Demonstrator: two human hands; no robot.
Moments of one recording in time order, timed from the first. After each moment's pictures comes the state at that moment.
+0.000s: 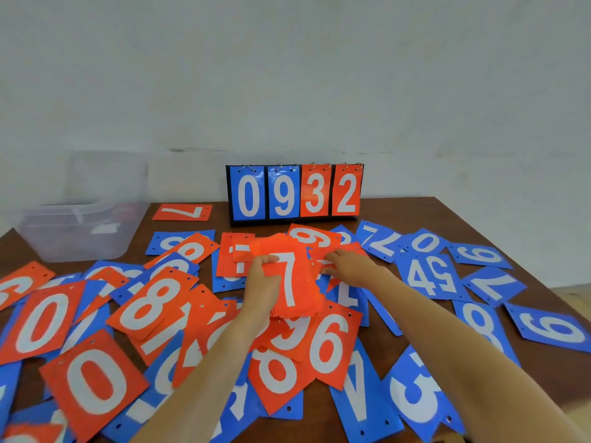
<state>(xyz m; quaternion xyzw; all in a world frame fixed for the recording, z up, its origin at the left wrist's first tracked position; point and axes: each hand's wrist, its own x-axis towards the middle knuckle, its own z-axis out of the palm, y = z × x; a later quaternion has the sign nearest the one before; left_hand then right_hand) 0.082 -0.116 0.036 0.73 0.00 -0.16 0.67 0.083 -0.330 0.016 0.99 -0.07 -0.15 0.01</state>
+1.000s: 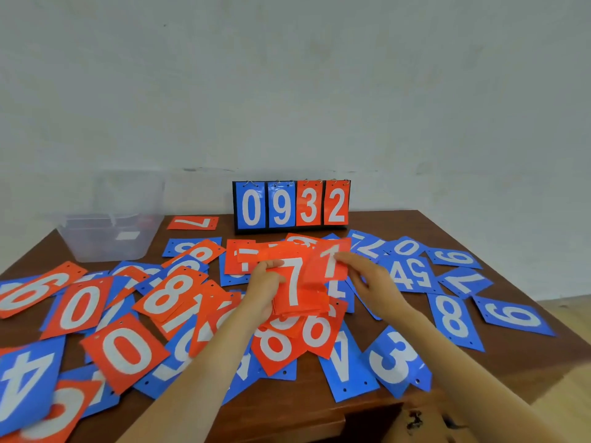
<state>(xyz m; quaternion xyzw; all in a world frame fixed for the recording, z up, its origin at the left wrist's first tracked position) 0.036 -0.095 0.064 0.69 0.01 -0.21 0.70 -0.065 -0.287 0.059 0.93 0.00 0.22 -0.29</state>
